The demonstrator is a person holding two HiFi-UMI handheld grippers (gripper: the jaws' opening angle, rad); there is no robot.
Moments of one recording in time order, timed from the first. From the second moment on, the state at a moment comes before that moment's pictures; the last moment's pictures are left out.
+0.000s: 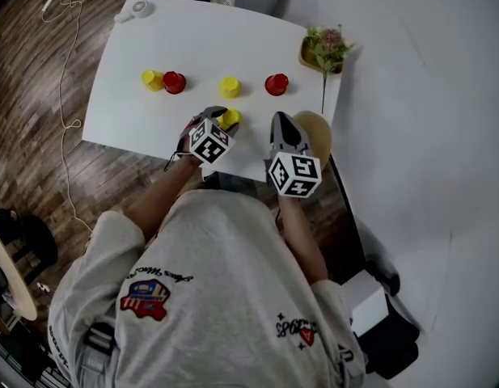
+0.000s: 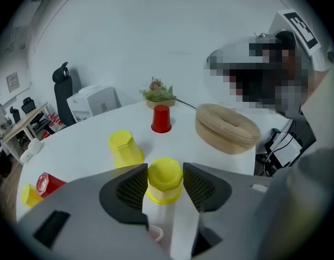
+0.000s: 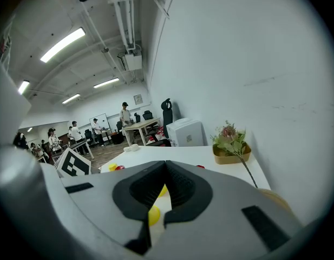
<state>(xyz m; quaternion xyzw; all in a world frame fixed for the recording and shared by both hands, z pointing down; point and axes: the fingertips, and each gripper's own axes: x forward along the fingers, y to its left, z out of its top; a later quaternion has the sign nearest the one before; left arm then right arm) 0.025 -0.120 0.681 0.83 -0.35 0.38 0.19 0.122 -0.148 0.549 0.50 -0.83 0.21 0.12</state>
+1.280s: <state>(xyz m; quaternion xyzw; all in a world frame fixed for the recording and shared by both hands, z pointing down) -0.113 -0.206 0.680 0.75 -0.50 0.33 0.26 0.116 -0.172 0.553 0.49 -0.83 0.22 0.12</state>
